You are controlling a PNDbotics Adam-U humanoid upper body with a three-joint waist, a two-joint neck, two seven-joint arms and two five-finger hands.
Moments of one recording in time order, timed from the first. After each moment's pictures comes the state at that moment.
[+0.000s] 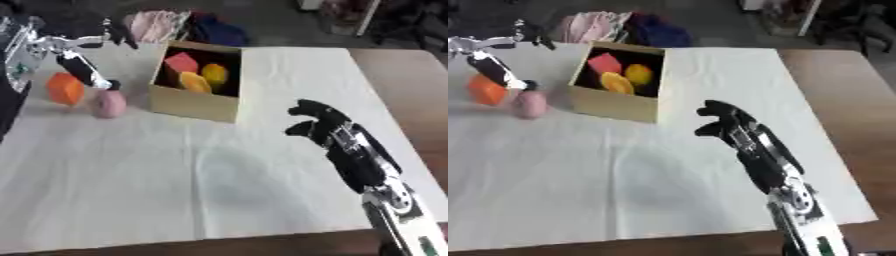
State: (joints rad) left arm -0.97 0.67 -0.21 -0.91 -1.02 -0.68 -0.39; right arm -0.28 -0.11 0.24 -1.68 -0.12 -0.12 0.30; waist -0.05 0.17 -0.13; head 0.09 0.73
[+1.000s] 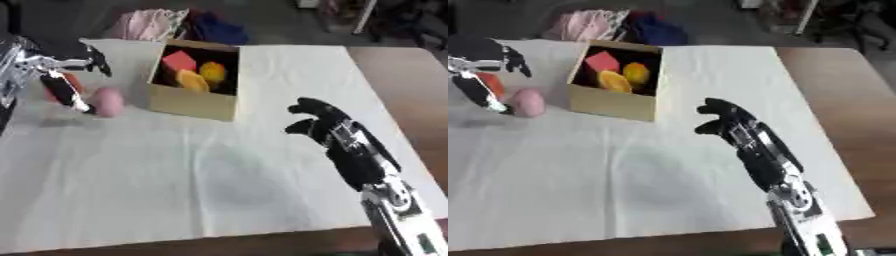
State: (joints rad) left arm -0.92 0.65 -0.19 -0.88 -1.11 -0.60 -0.51; right arm -0.28 -0.11 0.23 -1.68 -0.12 -0.12 0.30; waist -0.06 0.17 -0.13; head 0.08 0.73
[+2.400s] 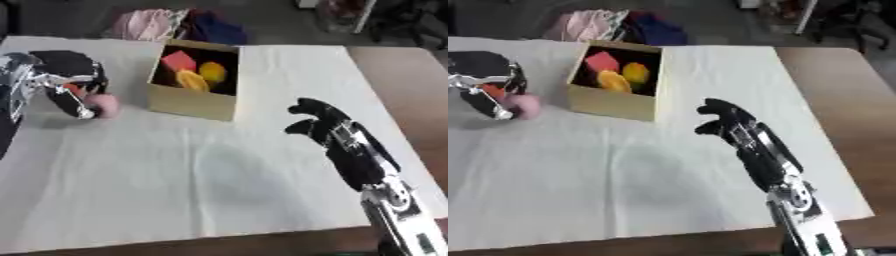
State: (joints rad) left arm -0.89 0.63 -0.18 -0.85 -1.22 -0.63 -0.27; right arm -0.28 -0.11 0.23 -1.68 -0.12 -0.12 0.30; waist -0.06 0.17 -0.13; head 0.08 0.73
